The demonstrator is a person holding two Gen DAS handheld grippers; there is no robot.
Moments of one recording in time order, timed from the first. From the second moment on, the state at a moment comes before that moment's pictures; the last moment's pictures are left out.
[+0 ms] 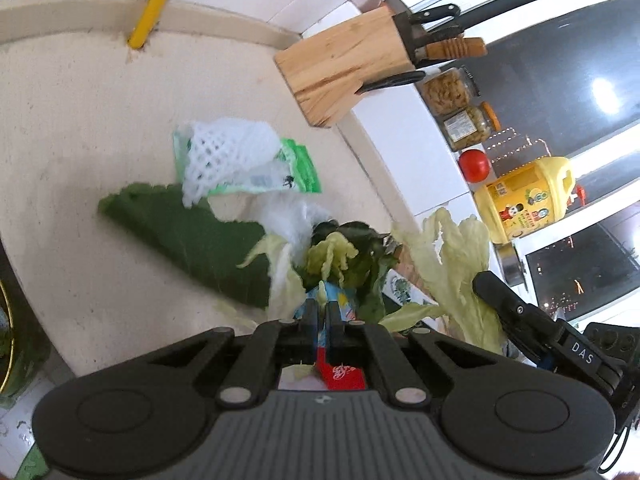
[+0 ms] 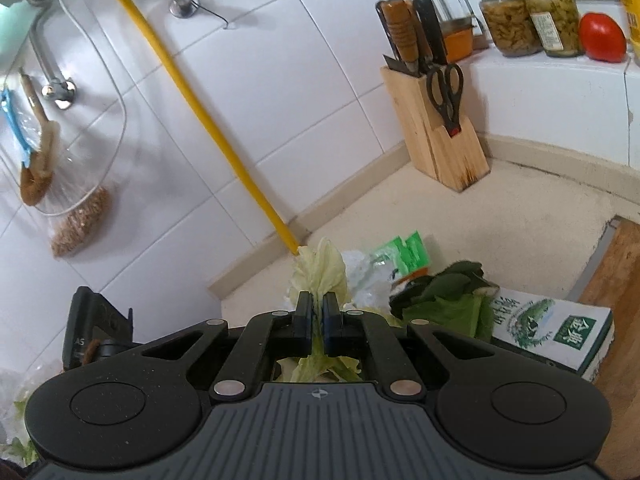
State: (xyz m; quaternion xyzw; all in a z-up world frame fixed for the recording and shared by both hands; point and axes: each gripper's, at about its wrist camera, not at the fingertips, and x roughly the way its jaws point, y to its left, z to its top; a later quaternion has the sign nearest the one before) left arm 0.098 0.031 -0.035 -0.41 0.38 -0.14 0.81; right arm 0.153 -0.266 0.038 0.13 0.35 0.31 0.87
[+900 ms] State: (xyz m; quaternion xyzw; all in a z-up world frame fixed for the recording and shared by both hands) left arm 0.102 0.050 -0.001 -0.40 0.34 -0.16 0.84; right arm 0.149 -0.238 0.046 0.15 0.34 0.30 0.88
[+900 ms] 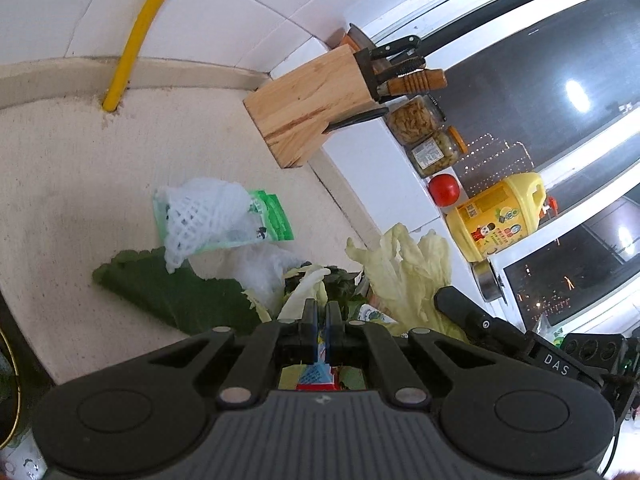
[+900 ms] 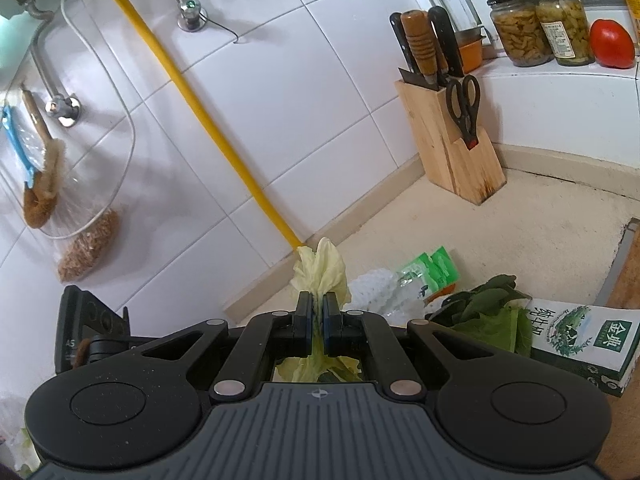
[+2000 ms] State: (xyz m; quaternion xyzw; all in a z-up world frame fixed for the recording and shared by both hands) left arm -0.004 0.142 0.012 -0.43 0.26 -0.04 0.87; right arm 0.147 -0.106 0.047 0.11 0.36 0.44 0.82
